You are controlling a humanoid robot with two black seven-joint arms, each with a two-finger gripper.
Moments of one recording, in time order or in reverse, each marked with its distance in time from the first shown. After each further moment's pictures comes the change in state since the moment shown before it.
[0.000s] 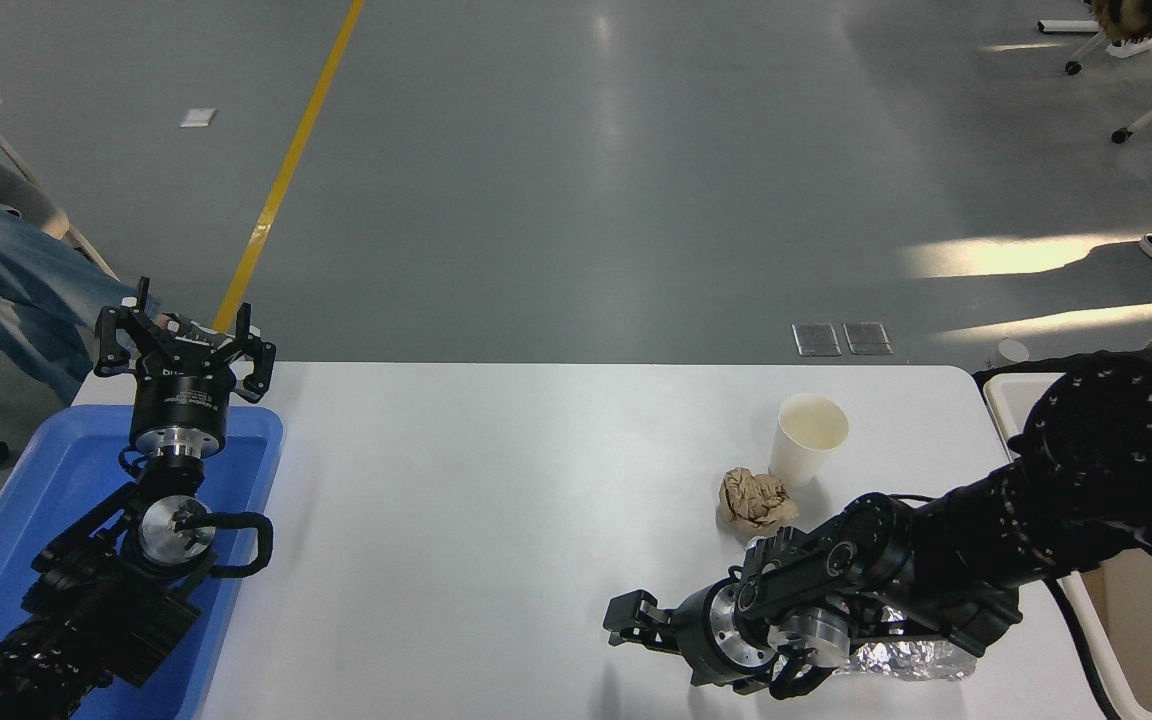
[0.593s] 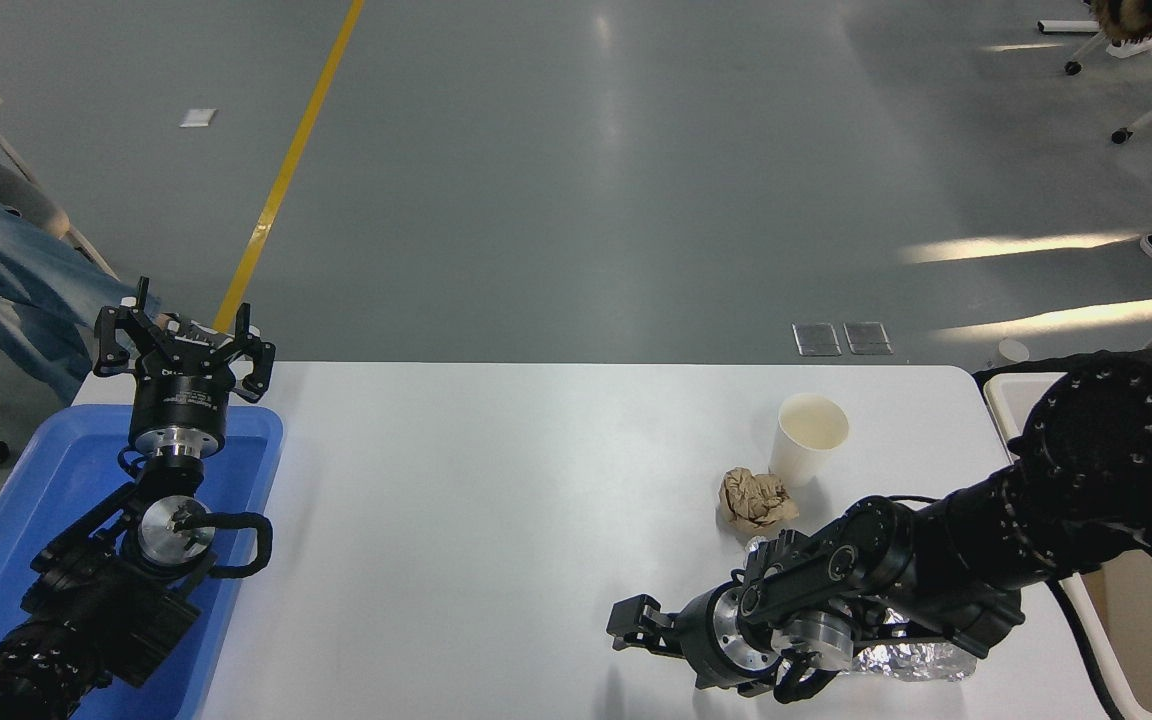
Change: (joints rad) left arm 0.000 0.002 0.004 0.000 -0.003 0.000 -0.002; right arm 0.063 0.000 -0.017 0.061 -0.027 0.006 -0.001
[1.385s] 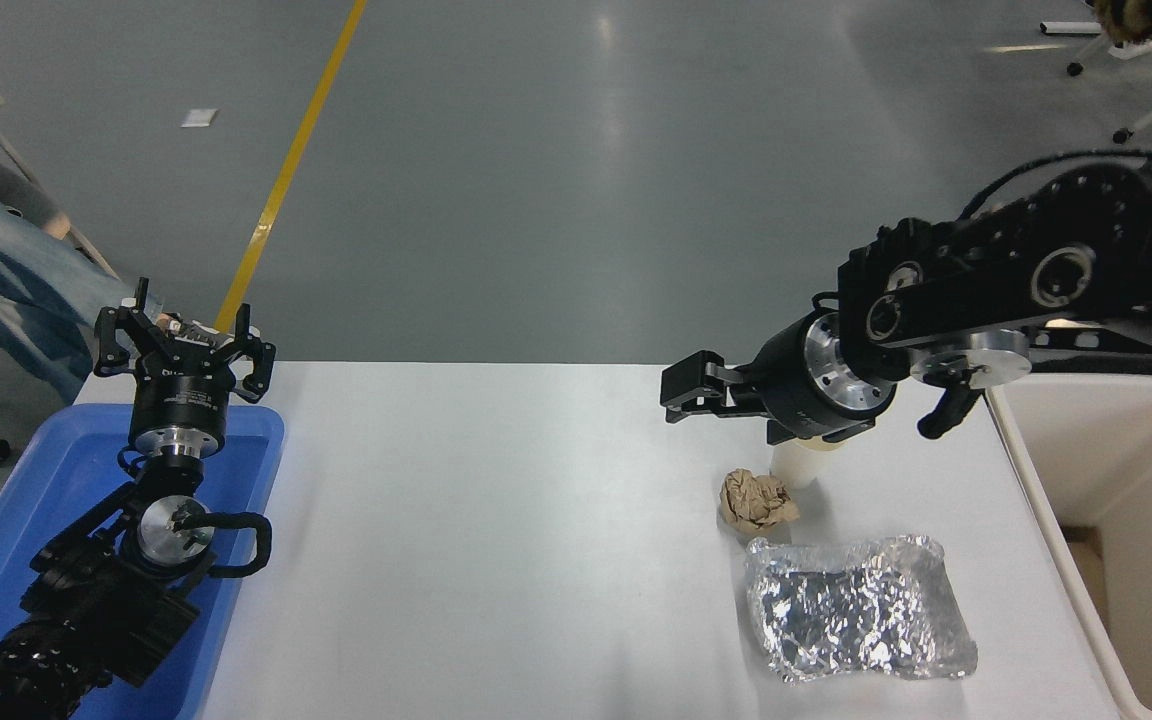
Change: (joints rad) left arm 0.000 0.001 0.002 0.000 -0.001 0.000 -0.001; right arm 0.859 -0.257 -0.210 0.259 0.019 0.287 0.001
